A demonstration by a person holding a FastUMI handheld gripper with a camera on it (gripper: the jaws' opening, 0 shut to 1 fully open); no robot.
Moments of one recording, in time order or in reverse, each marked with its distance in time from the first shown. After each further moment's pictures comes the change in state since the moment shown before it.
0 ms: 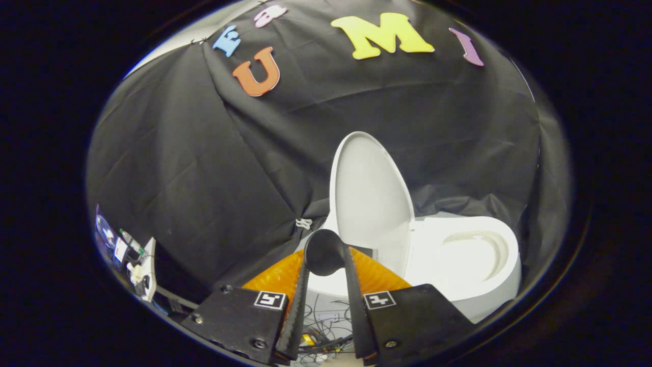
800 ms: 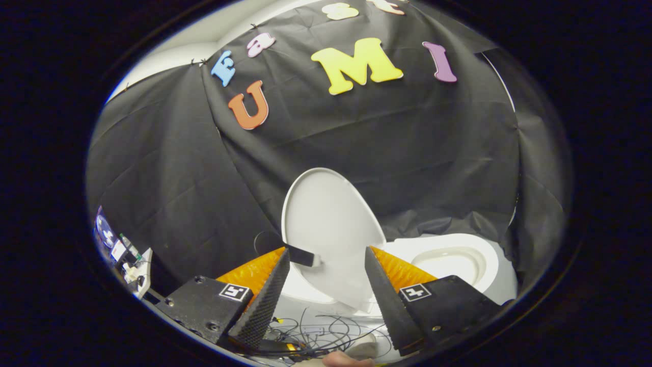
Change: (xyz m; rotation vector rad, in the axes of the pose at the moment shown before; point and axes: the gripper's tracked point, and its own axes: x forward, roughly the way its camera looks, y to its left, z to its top) arm -0.082 -0.088 0.013 -0.025 -0.239 -0.041
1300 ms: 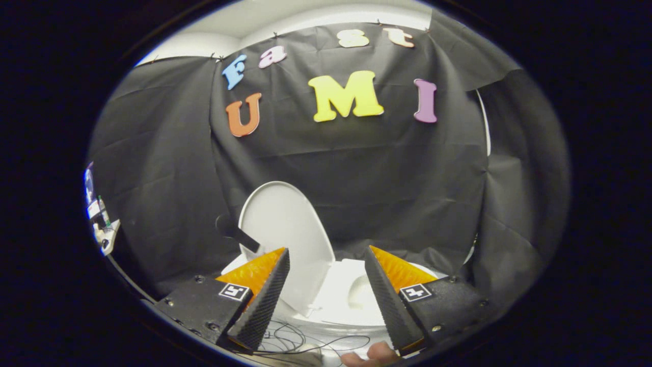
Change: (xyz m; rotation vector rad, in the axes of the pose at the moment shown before) arm -0.076 -0.089 -0.002 -0.148 -0.173 -0.158
